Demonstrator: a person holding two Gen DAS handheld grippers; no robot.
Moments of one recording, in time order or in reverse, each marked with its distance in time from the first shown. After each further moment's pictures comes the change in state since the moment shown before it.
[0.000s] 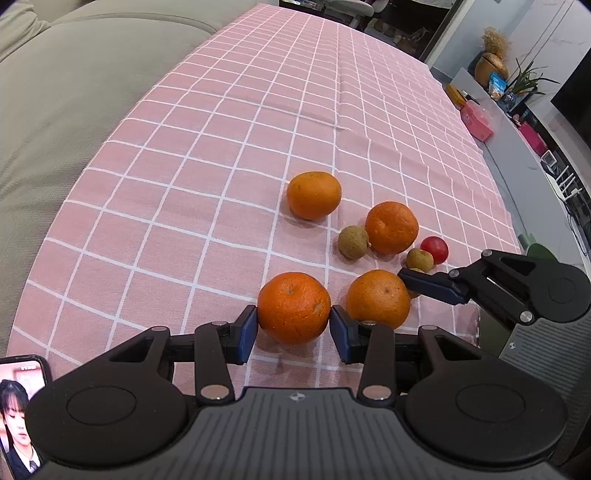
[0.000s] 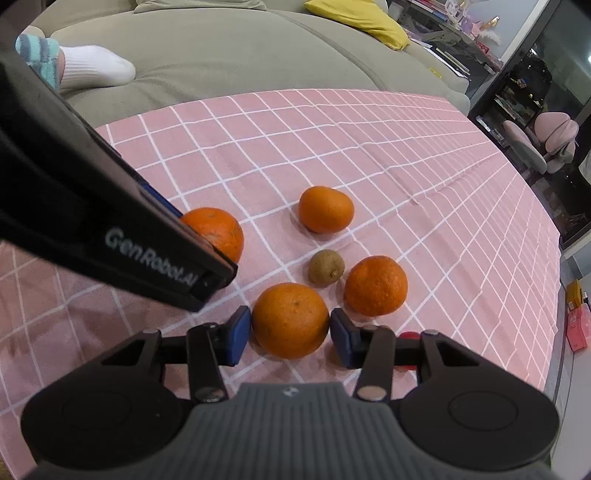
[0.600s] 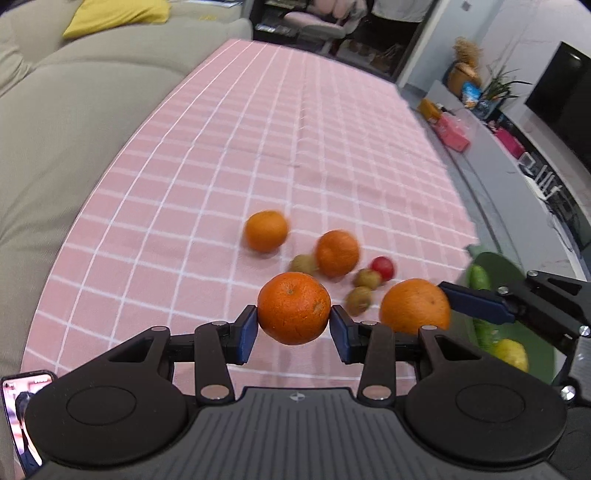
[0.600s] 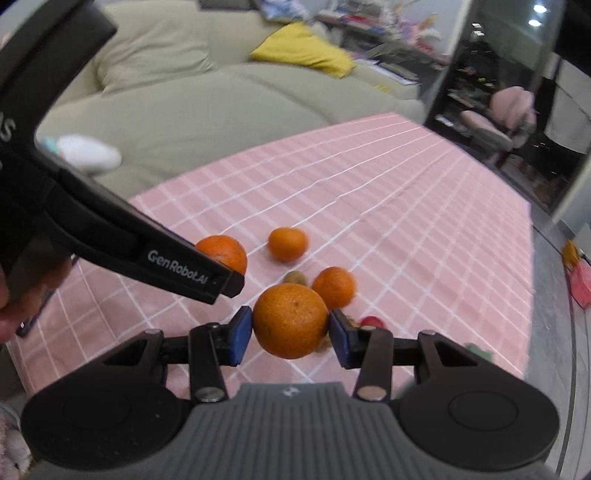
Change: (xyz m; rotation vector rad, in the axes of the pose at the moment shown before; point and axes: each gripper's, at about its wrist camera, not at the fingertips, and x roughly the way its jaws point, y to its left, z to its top) left arm -0.044 -0.038 0.002 0.079 -0.093 -0.039; right arm -0.094 -0.028 -0.016 0.227 -0.141 -0.019
